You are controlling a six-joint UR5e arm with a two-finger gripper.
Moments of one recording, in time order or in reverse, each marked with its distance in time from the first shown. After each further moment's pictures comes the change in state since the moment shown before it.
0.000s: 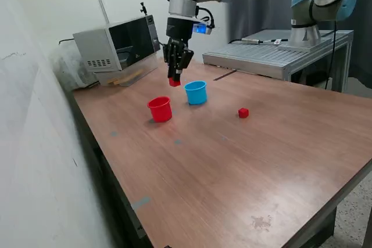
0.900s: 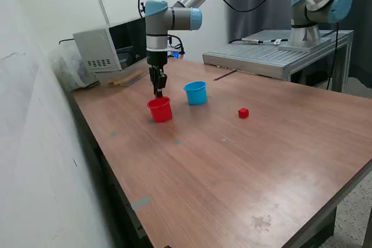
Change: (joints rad) arm -0.203 0.146 -0.029 -0.004 0.040 -0.046
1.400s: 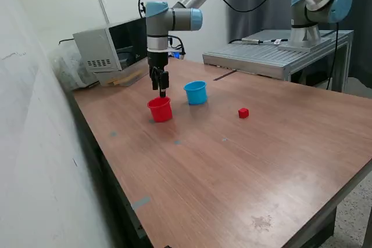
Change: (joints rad) arm 0.005 -0.014 0.011 0.004 -0.002 -0.004
